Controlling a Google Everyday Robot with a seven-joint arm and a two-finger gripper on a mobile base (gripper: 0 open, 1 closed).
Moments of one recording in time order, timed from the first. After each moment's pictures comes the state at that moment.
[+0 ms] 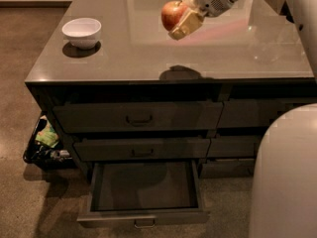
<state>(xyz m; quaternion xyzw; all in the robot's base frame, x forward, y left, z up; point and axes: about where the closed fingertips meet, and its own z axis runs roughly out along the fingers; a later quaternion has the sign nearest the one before) 0.699 -0.072 0.962 -0.62 0.67 0.16 0.38</state>
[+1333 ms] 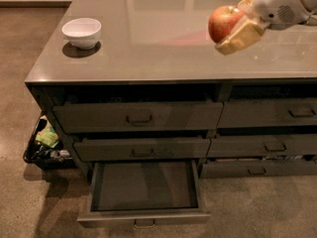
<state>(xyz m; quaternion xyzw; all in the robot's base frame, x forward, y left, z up) 0.573 -0.167 0.999 -0.56 0.74 0.08 0.38</state>
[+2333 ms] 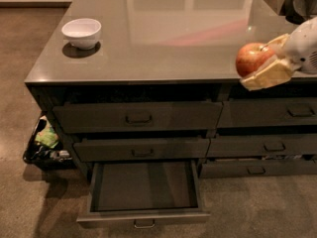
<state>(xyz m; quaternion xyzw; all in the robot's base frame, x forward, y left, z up) 0.518 -0.221 0.946 -0.49 0.78 0.10 0.37</state>
